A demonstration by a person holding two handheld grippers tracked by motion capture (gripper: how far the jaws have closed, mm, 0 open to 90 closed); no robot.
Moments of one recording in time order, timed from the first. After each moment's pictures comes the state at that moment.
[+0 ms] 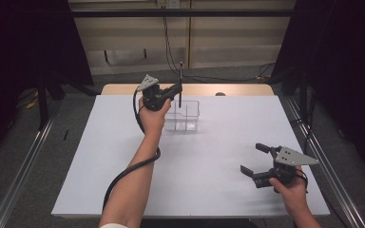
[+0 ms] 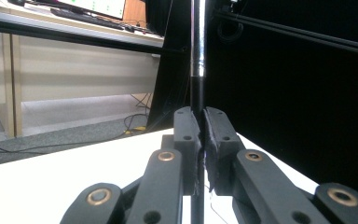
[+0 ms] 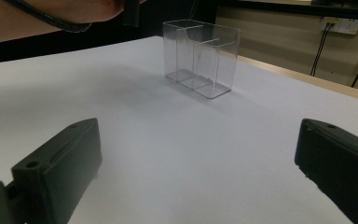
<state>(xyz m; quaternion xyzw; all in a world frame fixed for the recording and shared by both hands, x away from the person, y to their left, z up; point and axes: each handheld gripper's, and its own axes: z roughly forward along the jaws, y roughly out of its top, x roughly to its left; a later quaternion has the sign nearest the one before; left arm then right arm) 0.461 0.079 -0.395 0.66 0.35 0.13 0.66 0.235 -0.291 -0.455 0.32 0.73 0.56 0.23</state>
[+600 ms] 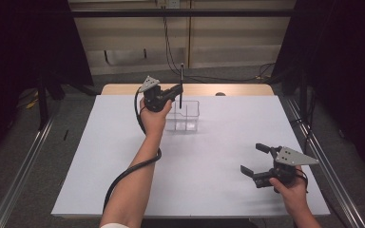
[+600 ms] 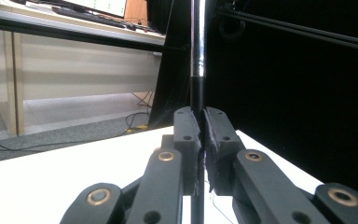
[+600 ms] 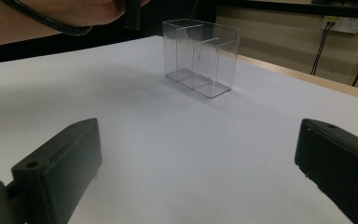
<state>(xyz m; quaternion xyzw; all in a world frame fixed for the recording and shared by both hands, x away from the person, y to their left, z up) 0.461 0.078 -0.400 0.66 0.35 0.13 0.65 0.235 -0.292 -0.456 0.32 0.73 0.56 0.23</state>
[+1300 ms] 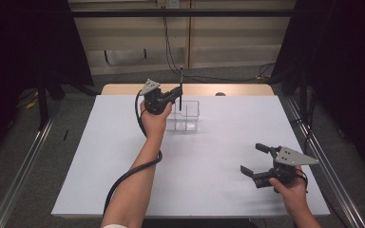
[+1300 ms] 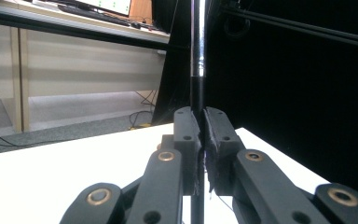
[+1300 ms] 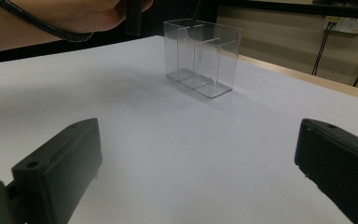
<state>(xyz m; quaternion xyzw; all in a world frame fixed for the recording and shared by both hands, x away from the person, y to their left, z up) 0.458 0.077 -0.409 0.66 0.36 0.14 0.65 0.235 -0.292 -0.456 0.31 0.73 0.56 0.23</state>
